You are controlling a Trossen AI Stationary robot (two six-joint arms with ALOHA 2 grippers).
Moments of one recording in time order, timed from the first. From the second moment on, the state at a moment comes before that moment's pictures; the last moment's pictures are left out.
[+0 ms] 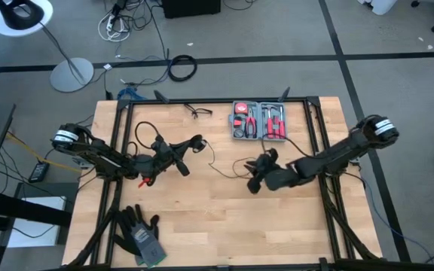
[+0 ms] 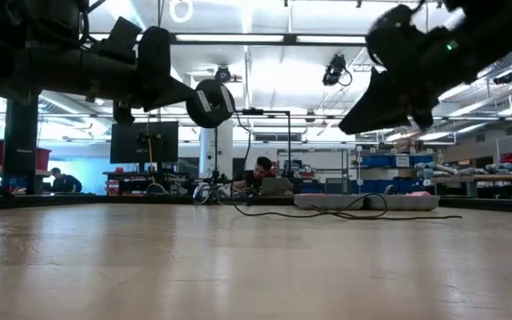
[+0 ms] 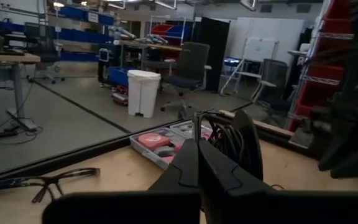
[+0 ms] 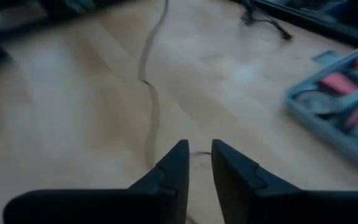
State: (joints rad) left arm -0.19 1.48 0.26 1.34 -0.86 -0.11; right arm 0.36 1.39 0.60 0.11 0.77 0.67
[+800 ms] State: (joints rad) left arm -0.19 1.48 0.26 1.49 -0.85 0.07; right arm 0.17 2.03 0.78 0.90 0.66 0.17
